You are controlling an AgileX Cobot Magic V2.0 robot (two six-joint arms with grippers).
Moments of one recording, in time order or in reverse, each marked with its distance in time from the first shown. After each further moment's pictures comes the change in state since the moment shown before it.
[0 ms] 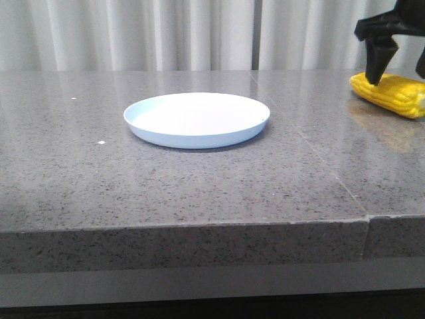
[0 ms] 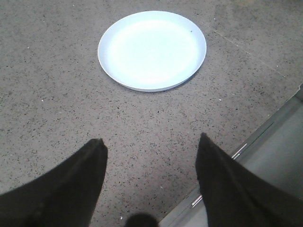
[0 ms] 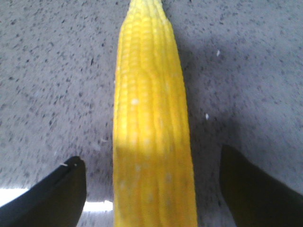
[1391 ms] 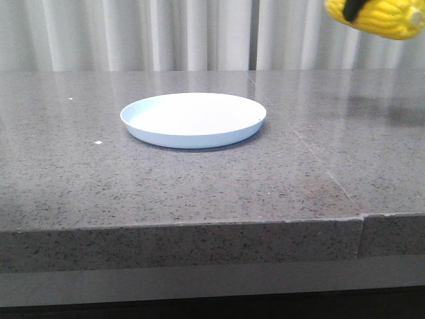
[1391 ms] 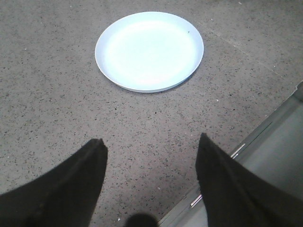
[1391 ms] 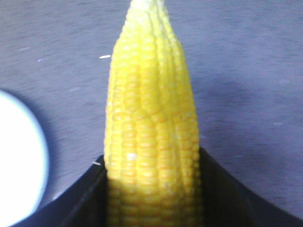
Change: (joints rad) left arm 0.000 0.000 0.000 0.000 0.000 0.000; right arm 0.151 -0.201 -0.015 0.141 0.081 -0.003
